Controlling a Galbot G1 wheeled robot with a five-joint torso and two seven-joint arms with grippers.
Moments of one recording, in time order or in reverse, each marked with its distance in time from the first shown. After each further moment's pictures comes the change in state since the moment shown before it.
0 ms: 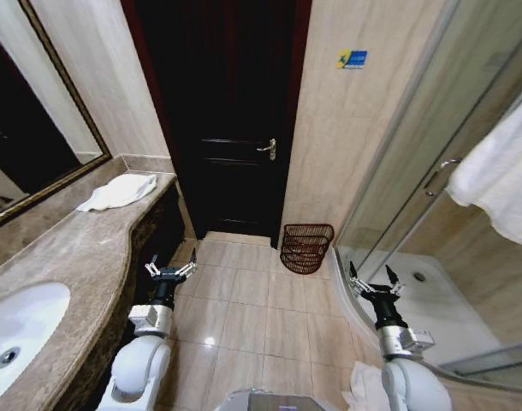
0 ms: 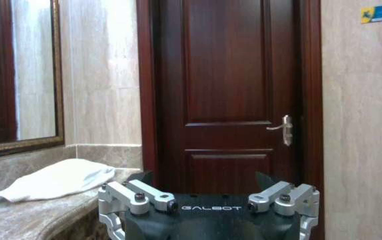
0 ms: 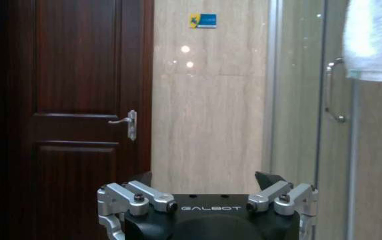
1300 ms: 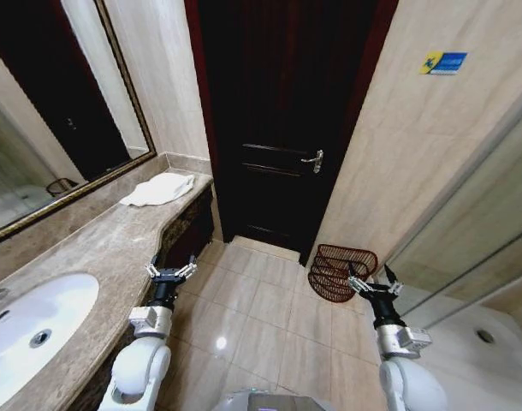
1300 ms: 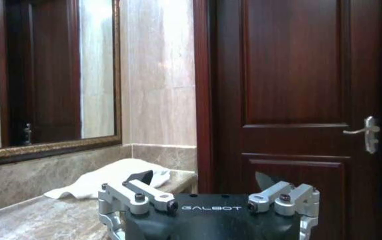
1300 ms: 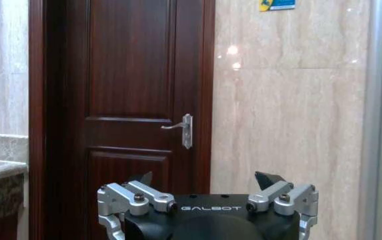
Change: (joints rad) left arm 0.006 -0.006 -0.005 0.006 -0.002 -0.018 0.000; right arm 0.002 0.006 -0.003 -0.007 -0.005 0.012 -0.001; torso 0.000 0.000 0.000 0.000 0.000
